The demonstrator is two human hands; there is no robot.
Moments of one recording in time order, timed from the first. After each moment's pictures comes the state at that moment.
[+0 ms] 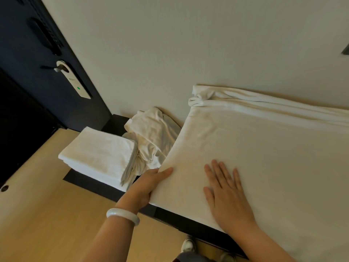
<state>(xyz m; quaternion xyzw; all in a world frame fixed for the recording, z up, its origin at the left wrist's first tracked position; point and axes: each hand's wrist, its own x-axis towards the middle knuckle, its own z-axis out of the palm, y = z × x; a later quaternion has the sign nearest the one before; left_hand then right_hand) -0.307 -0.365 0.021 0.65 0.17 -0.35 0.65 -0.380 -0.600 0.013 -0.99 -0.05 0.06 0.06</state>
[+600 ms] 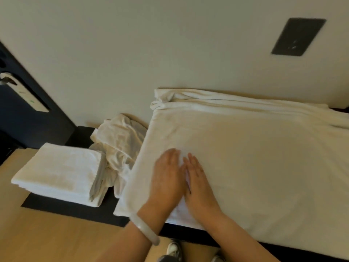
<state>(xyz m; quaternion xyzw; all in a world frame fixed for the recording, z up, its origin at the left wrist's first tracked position) -0.331 -0.509 0.038 0.95 -0.18 0.05 0.23 -0.376 -0.611 0.015 -0.97 0.02 0.02 0.26</state>
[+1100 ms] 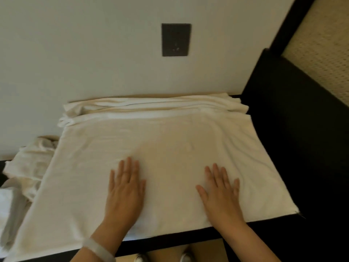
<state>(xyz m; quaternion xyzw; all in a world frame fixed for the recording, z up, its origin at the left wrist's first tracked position) -0.379 -0.624 0.026 0.96 -0.25 -0.03 0.11 -0.513 -0.833 0.027 -0.95 0.30 0.06 0.11</state>
